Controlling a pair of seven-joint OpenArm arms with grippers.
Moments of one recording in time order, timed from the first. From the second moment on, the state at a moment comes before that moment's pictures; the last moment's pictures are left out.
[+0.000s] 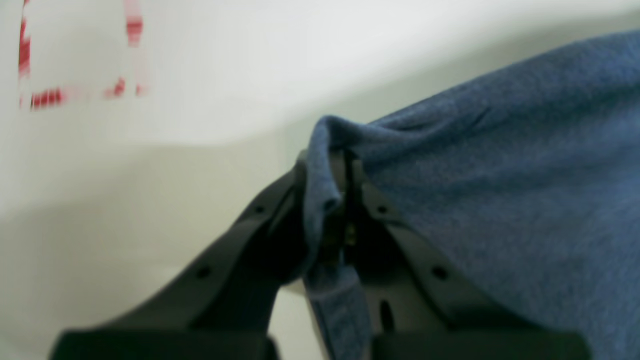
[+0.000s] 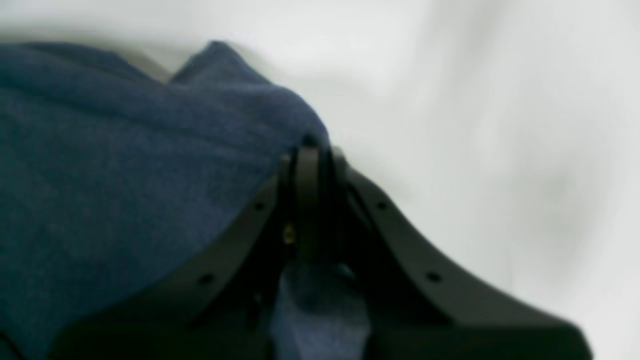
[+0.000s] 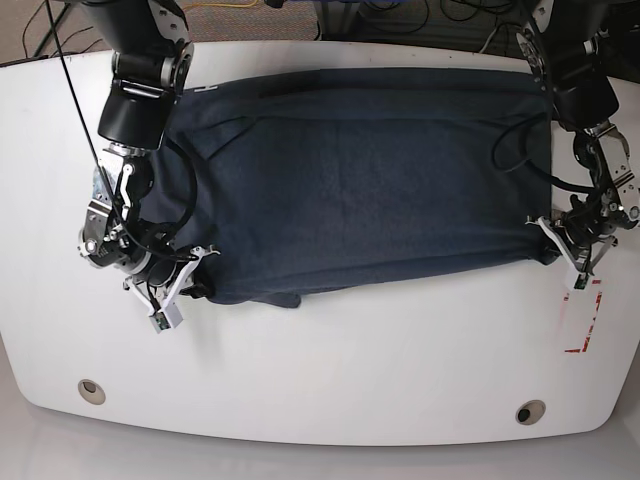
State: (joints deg) left arm -15.7 -19.6 -26.1 67.4 -9.0 -42.2 48.5; right arm 19.9 10.6 16.7 72.0 17.9 40.6 -53.7
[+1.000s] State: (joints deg) left arm -13.6 -19.5 -26.2 67.6 -8.6 -41.8 49.1; right arm 18.6 9.2 17.4 77.7 17.2 40.1 -54.1
